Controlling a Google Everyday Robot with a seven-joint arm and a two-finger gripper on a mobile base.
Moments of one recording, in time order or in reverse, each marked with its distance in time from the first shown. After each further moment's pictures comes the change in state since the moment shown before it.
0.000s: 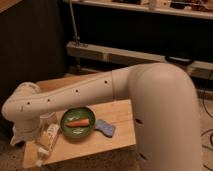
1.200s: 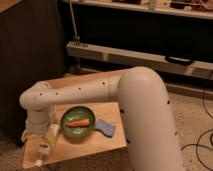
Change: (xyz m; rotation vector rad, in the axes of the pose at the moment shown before) arm 0.042 0.012 0.030 0.015 -0.181 0.148
